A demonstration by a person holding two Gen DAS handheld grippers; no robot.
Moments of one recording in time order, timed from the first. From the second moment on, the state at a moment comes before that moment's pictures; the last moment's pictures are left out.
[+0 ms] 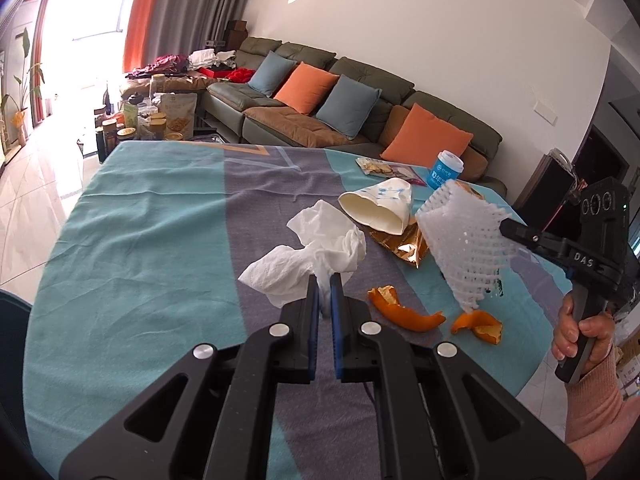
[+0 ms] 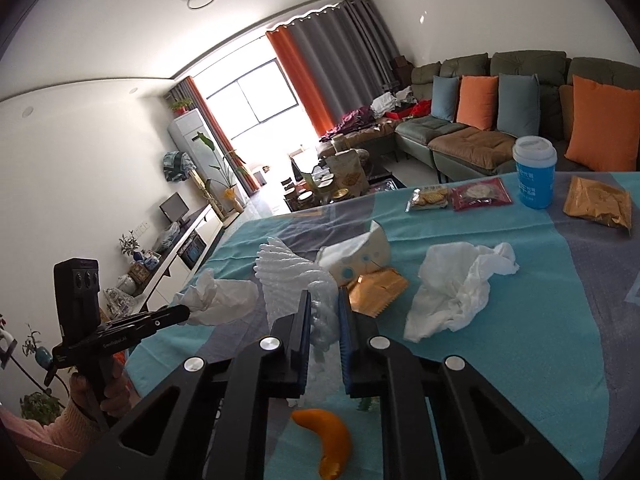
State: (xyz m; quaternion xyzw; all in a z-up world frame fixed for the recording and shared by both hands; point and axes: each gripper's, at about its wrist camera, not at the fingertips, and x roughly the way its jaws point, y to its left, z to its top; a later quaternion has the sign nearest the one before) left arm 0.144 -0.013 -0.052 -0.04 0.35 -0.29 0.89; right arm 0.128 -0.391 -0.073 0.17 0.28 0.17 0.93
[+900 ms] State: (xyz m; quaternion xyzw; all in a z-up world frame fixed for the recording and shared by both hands) left arm 0.066 0.159 -0.004 -0.08 0.29 -0.15 0.94; right arm 0.181 -0.210 -0.049 0.14 0.28 0.36 0.88
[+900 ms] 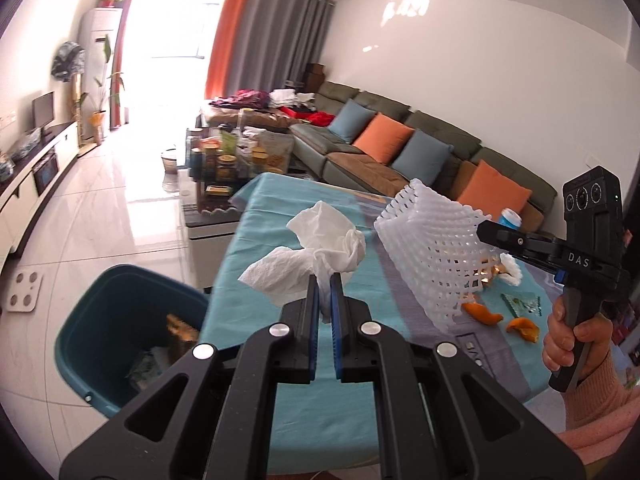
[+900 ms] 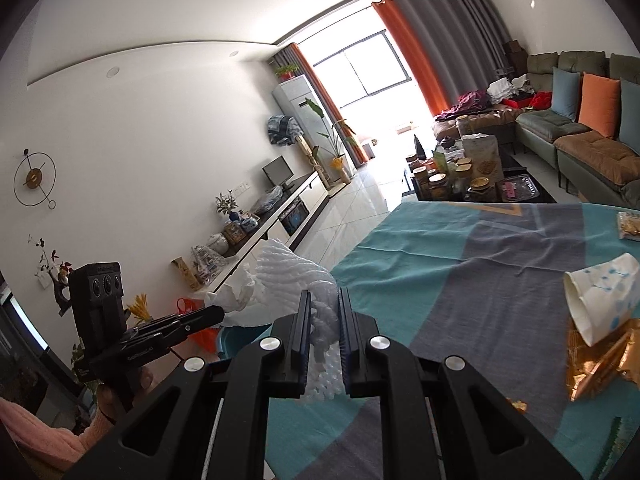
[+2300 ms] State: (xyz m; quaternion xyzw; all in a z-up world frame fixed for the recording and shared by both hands) left arm 0.073 0.346 -0.082 -0.17 0.35 0.05 0.92; right arm 0.257 0.017 -0.097 0.10 0.40 0.44 0.80
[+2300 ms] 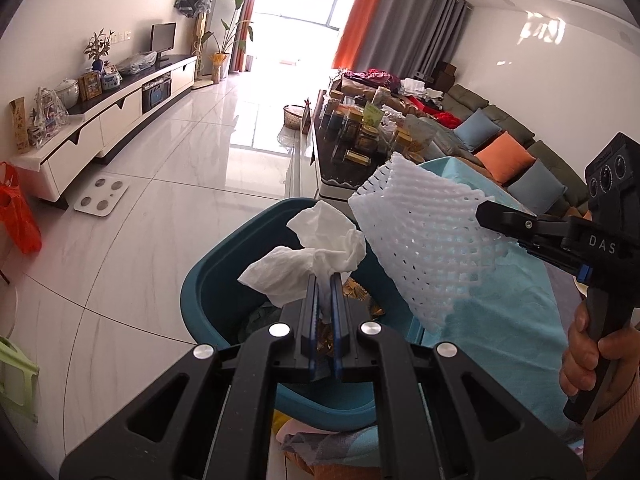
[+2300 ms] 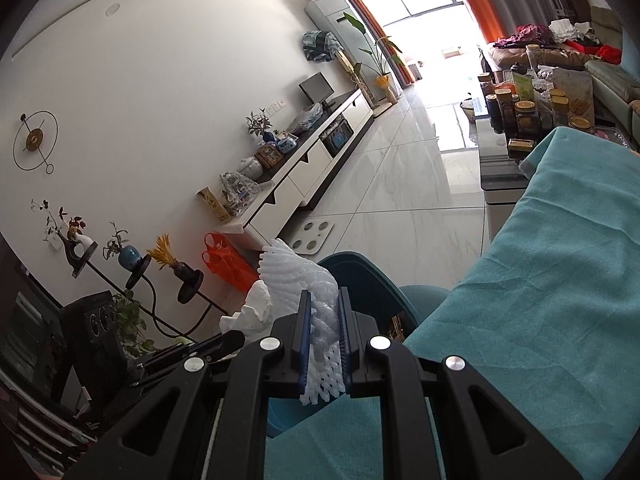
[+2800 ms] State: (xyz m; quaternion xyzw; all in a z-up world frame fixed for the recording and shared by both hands) left arm 0.106 0.340 -0.109 -0.18 0.39 0.06 0.90; right arm 0.257 0.049 -0.119 0.06 0.45 0.43 0.78
